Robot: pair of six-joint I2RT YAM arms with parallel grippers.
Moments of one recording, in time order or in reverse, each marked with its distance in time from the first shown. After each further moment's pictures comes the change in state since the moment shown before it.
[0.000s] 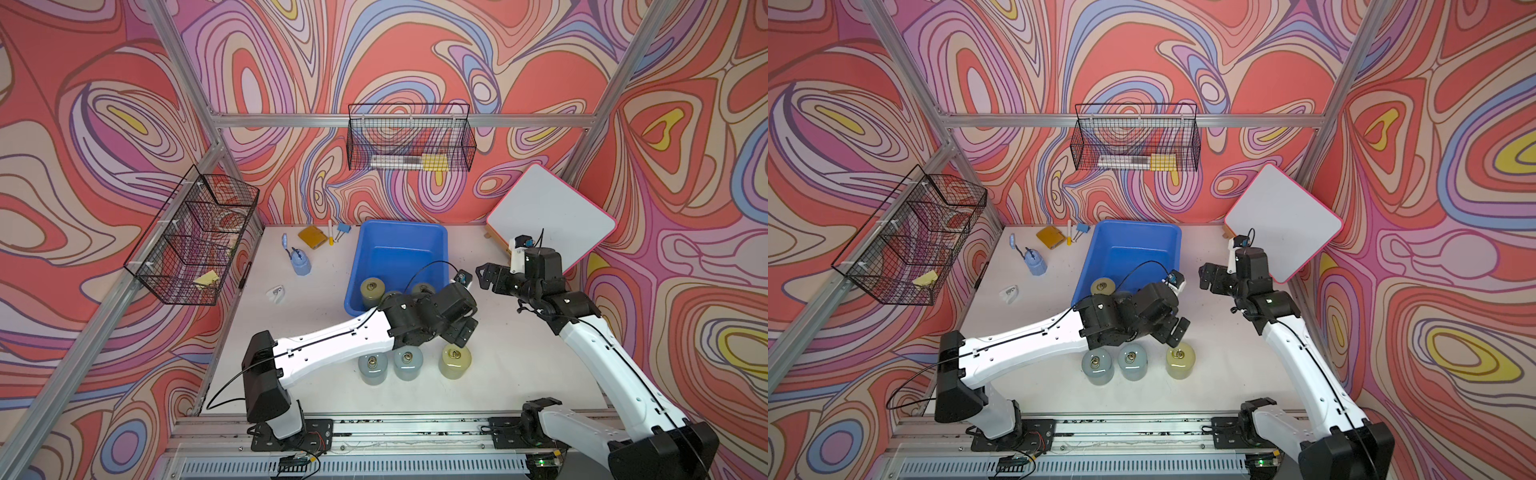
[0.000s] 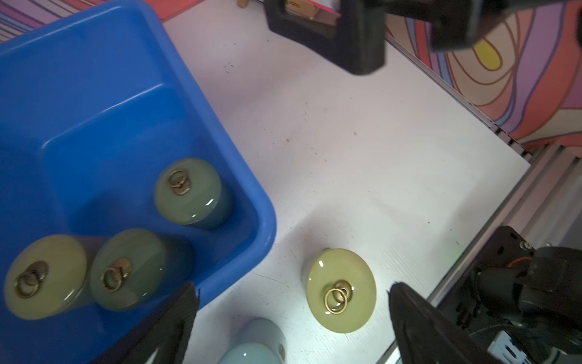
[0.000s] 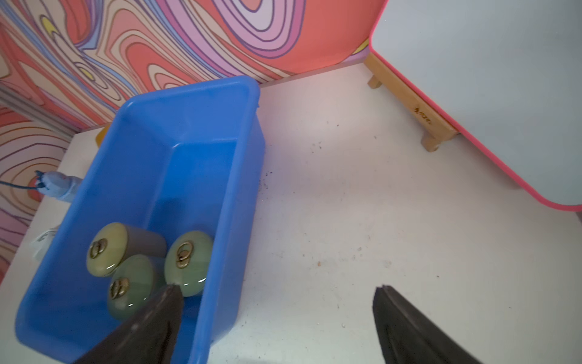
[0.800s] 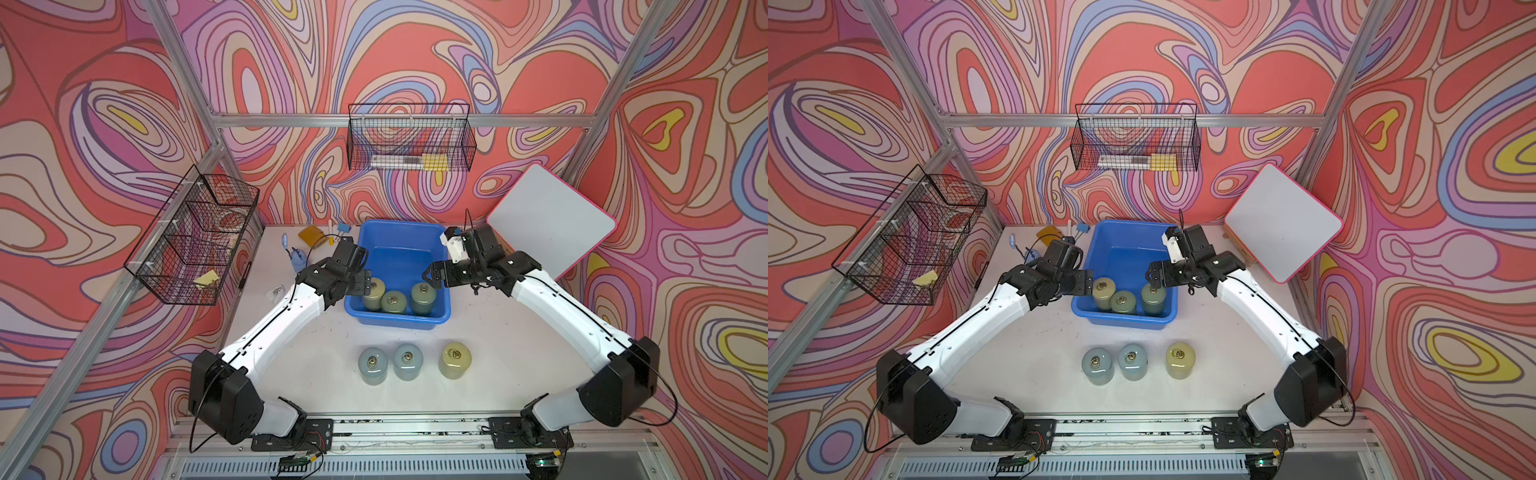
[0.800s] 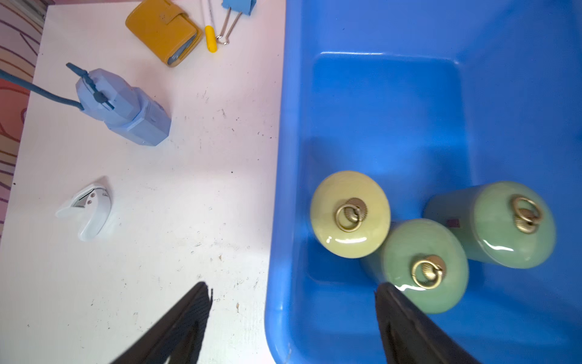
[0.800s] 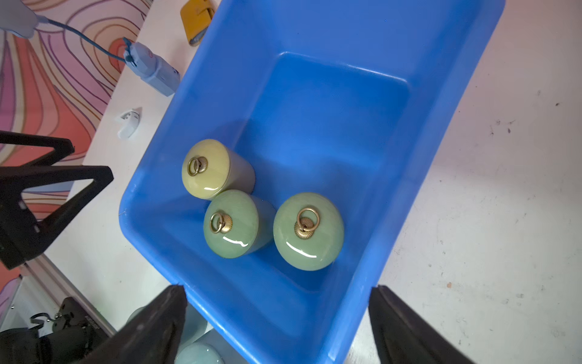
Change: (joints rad) left arm 0.660 -0.204 -0.323 -0.010 0.054 0.013; right arm 0.326 0.433 0.408 -0.216 -0.069 -0.053
